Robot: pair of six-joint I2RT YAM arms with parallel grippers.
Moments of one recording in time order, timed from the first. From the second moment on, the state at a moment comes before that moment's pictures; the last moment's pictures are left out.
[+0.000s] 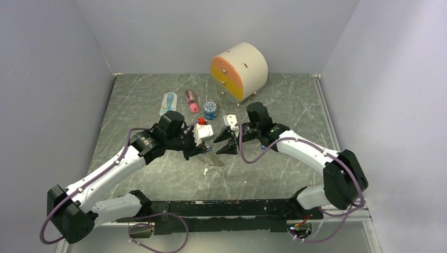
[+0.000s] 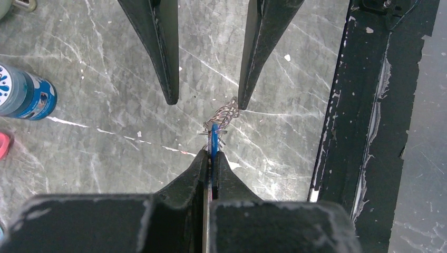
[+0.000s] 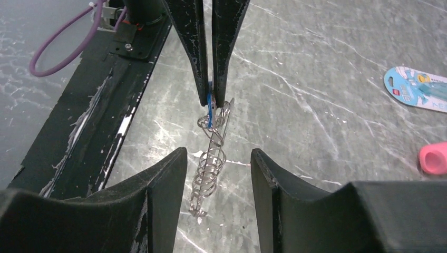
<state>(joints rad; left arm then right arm) -0.70 1.07 0.94 -0.54 0.49 0.38 0.63 1.38 0.88 -0.02 -1.06 -0.53</state>
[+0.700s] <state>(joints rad) -0.70 1.07 0.94 -0.54 0.51 0.38 0.67 1.48 0.98 -0.15 -1.14 -0.62</state>
